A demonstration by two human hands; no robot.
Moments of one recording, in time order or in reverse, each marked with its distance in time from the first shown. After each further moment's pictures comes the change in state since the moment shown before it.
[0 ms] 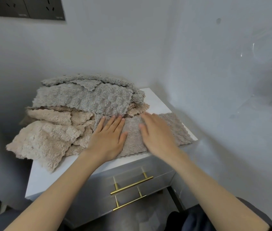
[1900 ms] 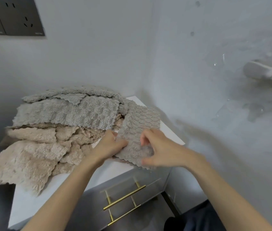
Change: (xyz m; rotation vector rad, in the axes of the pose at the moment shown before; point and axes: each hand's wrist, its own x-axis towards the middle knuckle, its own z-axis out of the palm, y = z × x) left_hand 0.018 0.029 -0.031 -1.013 -0.223 -0.331; right_hand -0.021 0.016 -0.062 0.183 -0.428 -0.033
